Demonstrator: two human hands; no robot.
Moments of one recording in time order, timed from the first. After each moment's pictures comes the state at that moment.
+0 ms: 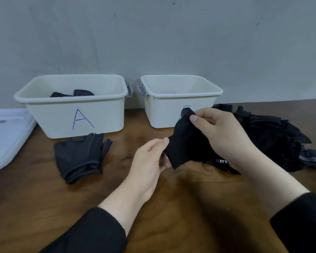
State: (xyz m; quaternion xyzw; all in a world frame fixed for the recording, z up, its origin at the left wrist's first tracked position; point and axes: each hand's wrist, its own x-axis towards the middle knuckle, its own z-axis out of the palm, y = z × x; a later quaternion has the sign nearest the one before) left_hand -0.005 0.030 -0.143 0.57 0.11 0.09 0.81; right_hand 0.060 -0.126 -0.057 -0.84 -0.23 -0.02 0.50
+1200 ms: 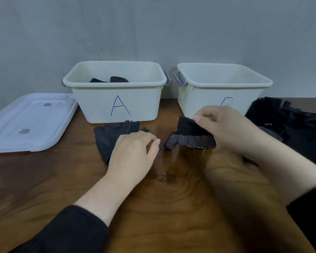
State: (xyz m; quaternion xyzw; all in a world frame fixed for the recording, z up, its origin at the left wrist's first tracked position) left_hand -0.053 0.142 -0.156 0.93 0.09 0.29 0.19; right_hand 0.072 -0.054 -0.074 -0.88 -0.34 0.05 0.34
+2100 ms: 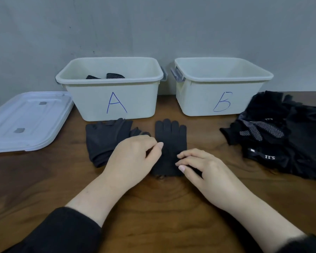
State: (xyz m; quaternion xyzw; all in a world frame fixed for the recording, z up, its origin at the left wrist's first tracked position) left_hand -0.053 0.143 -0.167 0.95 0.02 0.24 0.20; right_hand 0.023 -0.074 -0.174 -0.86 -0.44 0.00 0.27
